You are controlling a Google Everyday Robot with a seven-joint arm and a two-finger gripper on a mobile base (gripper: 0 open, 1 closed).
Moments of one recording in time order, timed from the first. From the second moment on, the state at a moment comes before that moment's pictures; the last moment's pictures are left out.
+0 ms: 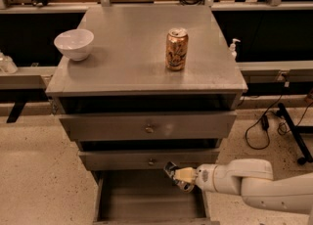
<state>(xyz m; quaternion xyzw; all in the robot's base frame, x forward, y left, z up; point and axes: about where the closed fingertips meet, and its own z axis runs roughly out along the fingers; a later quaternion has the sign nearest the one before) 0.473 -0.096 0.510 -0.89 0.00 -0.21 0.40</state>
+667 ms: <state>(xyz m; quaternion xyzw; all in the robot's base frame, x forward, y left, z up) 0.489 -0.109 0.649 -0.83 -0.08 -0.26 0.49</state>
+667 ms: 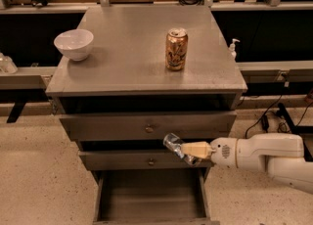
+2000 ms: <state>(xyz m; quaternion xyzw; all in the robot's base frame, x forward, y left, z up) 0.487 -0.059 0.732 -0.81 -0.20 -0.26 0.48</state>
